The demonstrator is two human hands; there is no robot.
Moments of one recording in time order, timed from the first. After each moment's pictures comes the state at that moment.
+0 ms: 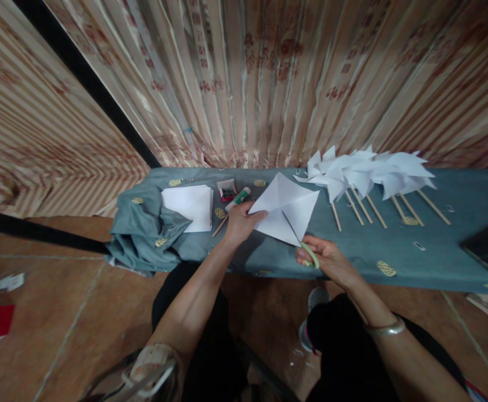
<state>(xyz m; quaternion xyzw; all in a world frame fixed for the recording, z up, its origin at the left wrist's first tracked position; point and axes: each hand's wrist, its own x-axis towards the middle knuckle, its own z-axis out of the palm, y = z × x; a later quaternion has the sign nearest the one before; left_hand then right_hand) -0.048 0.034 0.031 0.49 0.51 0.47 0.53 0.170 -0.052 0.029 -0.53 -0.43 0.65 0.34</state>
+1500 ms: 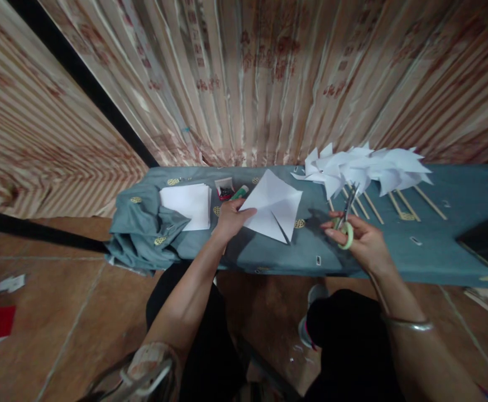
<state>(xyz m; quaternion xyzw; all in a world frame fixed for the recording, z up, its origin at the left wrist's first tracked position) -0.068 0.044 0.028 0.52 0.54 0.45 0.49 0.232 -0.045 0.036 -0.60 -0.50 0.42 0.47</state>
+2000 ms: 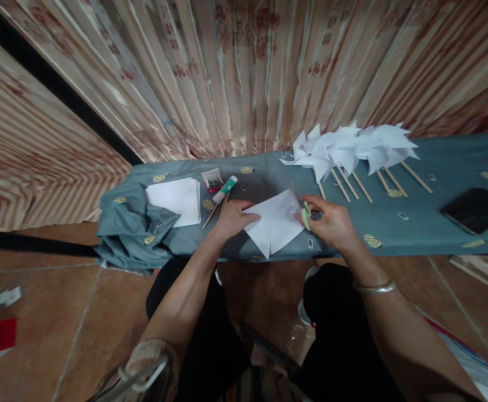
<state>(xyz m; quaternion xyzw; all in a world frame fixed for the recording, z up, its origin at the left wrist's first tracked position) -0.055 0.027 0.033 0.68 0.50 0.27 0.47 0.198 -0.032 0.039 -0.64 -0.66 0.18 0.34</state>
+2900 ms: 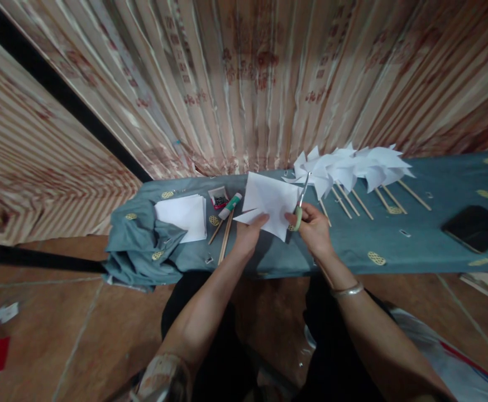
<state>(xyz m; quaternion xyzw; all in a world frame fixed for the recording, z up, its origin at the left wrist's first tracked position) -0.006 0.016 0.027 0.33 0.42 0.57 0.62 0.143 0.001 0.030 -0.58 -0.41 0.40 0.58</state>
